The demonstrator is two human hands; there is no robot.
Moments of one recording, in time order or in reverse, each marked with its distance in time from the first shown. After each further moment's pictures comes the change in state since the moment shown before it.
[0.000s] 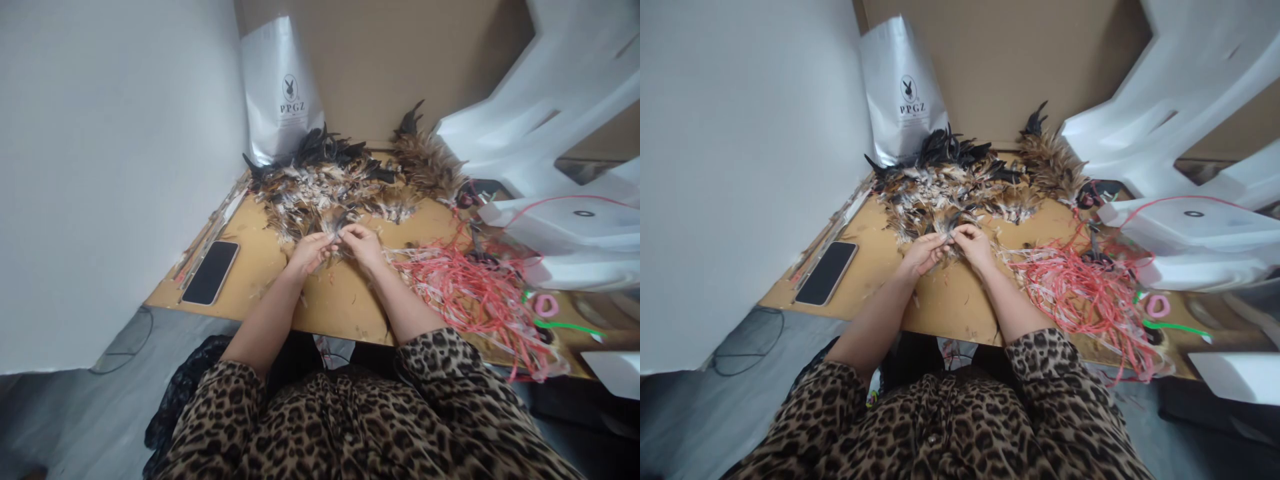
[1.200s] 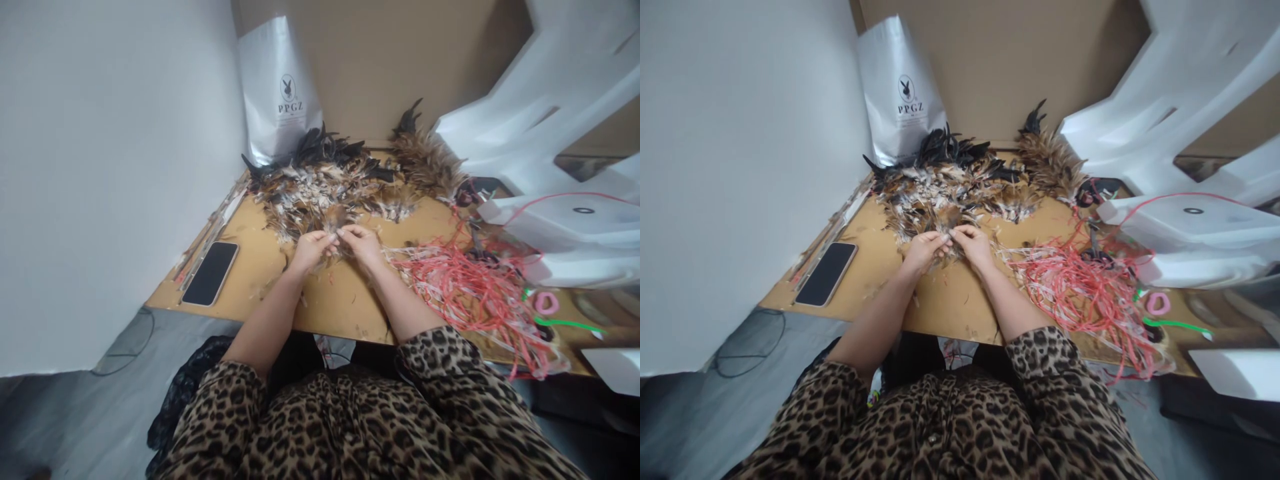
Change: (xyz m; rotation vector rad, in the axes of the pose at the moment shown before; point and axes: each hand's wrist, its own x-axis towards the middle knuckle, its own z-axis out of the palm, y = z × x) left_hand 0.000 -0.002 0.002 0.329 0.064 0.202; right_hand 0.003 0.004 -0.001 0.009 0.040 0.054
